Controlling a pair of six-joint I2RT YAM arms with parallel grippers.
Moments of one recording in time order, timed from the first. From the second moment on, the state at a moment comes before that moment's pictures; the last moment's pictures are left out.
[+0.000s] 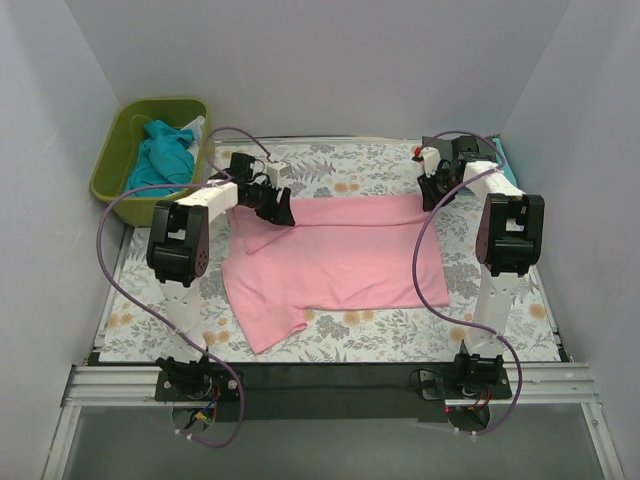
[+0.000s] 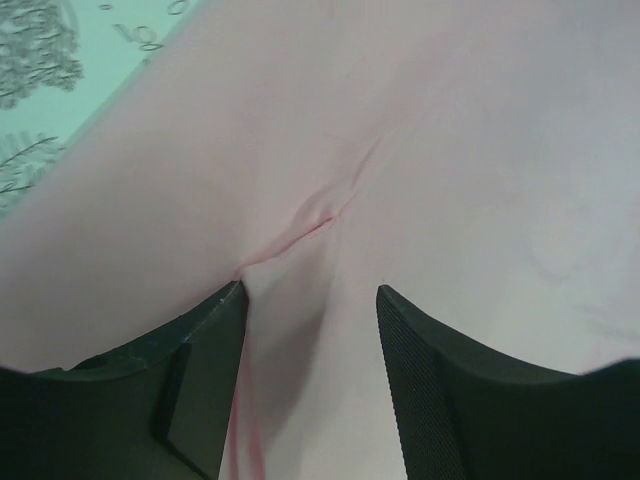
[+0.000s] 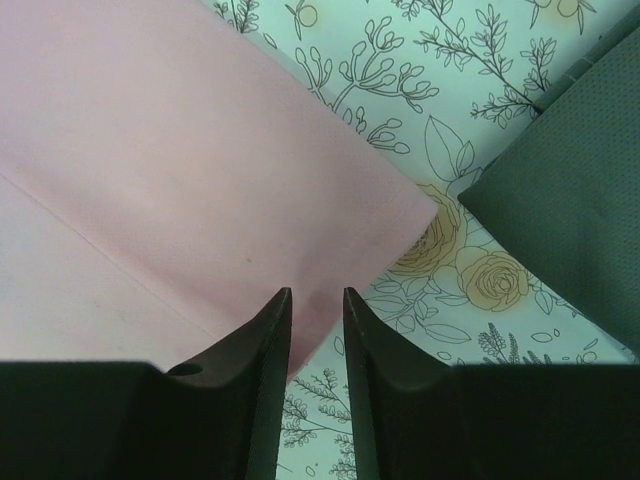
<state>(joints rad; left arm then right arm) -0.20 2.13 1.51 -0.42 0.71 0.26 -0.01 2.16 1.69 -0.68 -0.43 -0.62</state>
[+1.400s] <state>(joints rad) -0.07 1.93 1.22 -0.29 0.37 0.16 0.05 2.18 1.68 -0.66 -0.33 -0.67</state>
